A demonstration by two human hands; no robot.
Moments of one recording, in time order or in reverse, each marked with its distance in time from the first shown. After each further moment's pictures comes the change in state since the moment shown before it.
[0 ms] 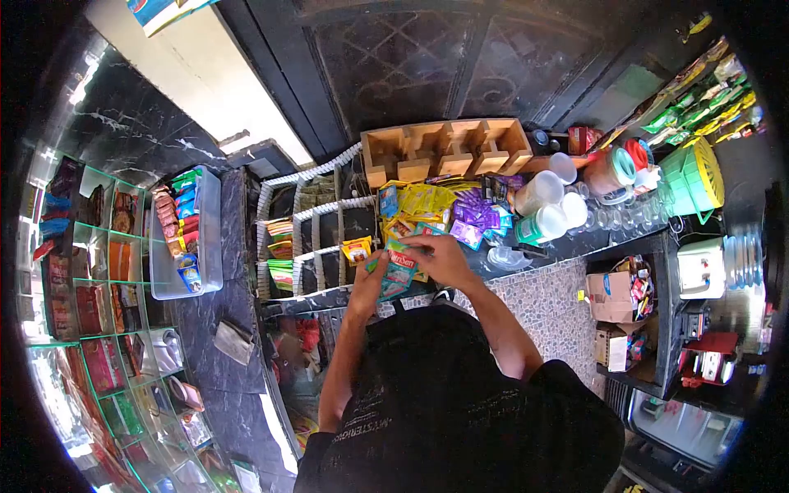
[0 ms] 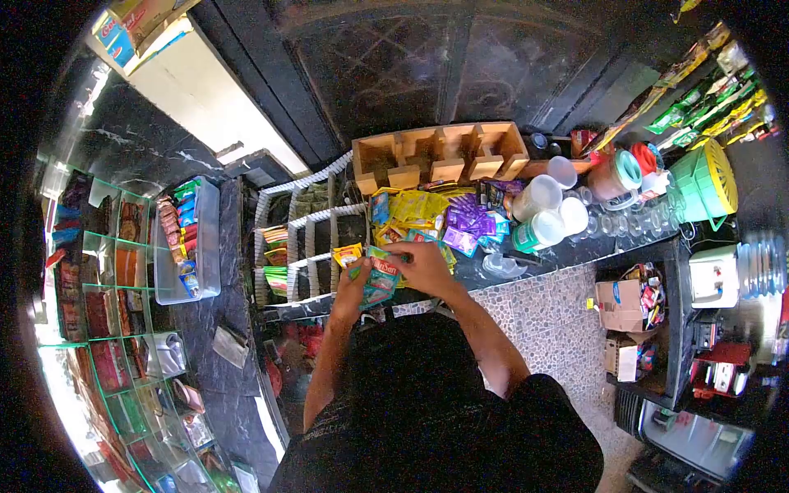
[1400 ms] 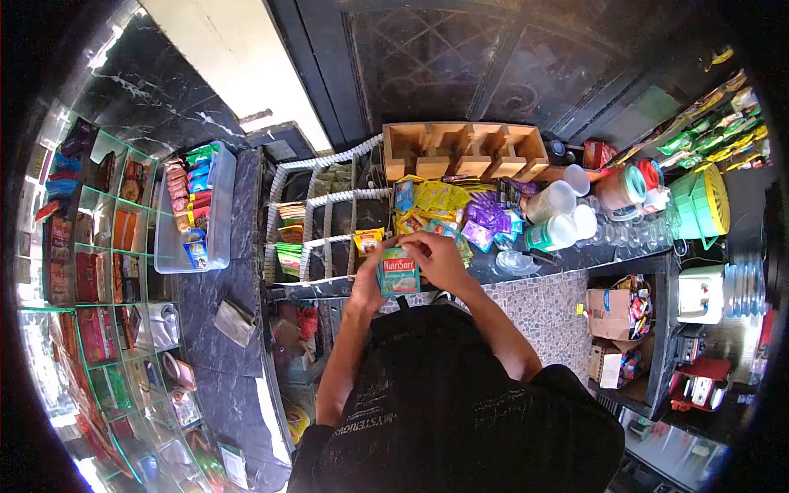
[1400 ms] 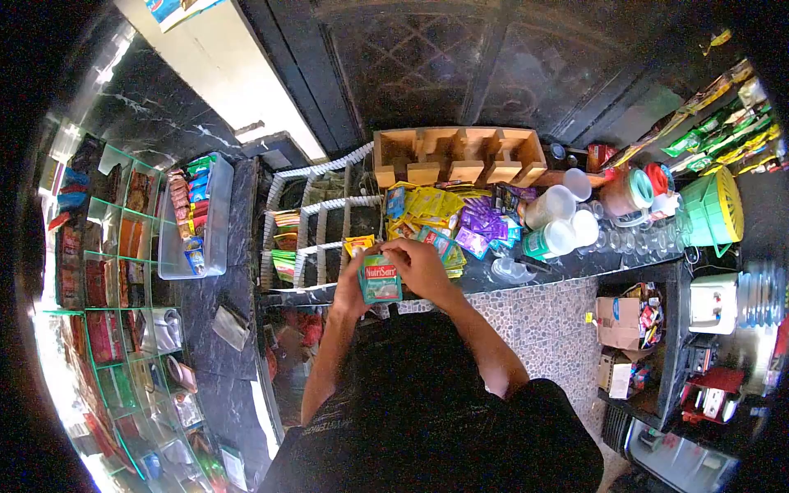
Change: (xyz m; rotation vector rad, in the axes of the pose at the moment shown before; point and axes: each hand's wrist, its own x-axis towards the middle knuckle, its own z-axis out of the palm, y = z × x) left_hand -0.015 0.017 -0.006 -0.590 -0.168 -0.096; right_hand 0.006 -0.009 0.035 0.198 0.168 -0.275
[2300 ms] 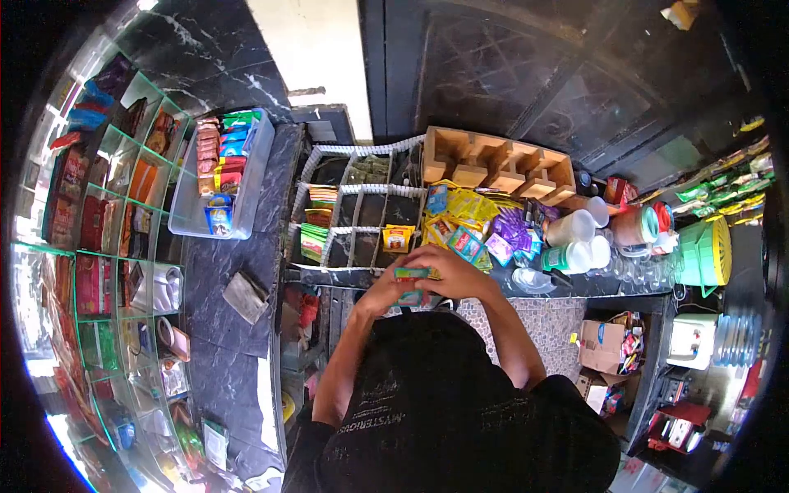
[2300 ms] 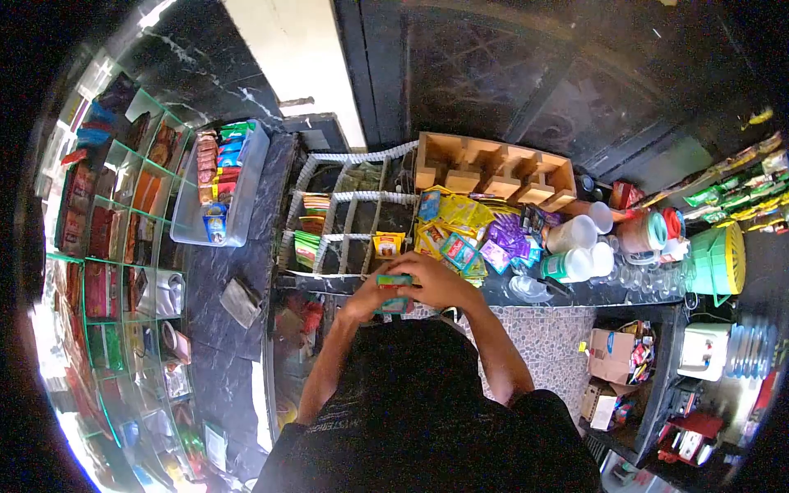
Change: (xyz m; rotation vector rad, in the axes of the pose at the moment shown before) left_hand -0.028 0.005 -0.050 0.557 -0.122 0.089; right_hand 0.016 -0.013 0.018 -0.203 -0.602 -0.267
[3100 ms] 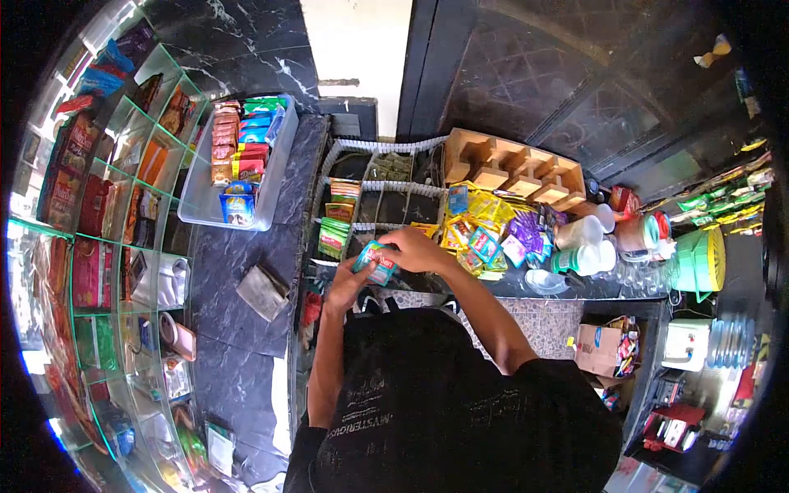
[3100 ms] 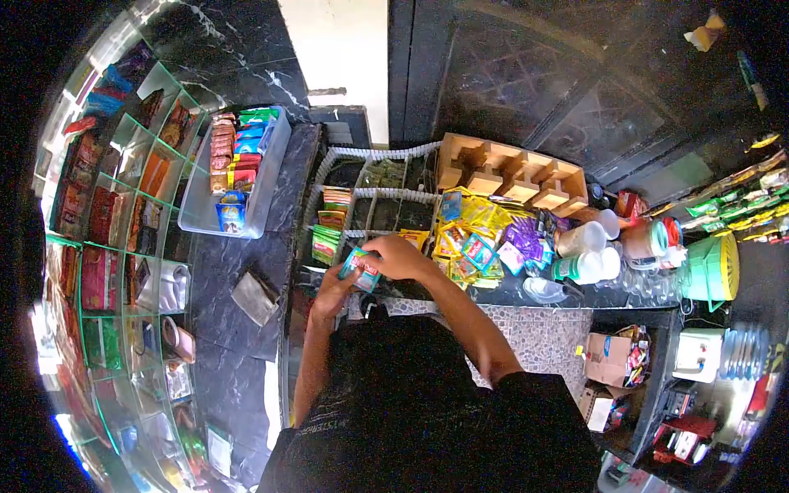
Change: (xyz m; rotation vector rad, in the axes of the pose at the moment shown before) left_hand -0.056 -0.001 -0.134 0.062 0.278 0.065; right_hand 0.127 0.014 0.082 -0.089 0.052 -0.051
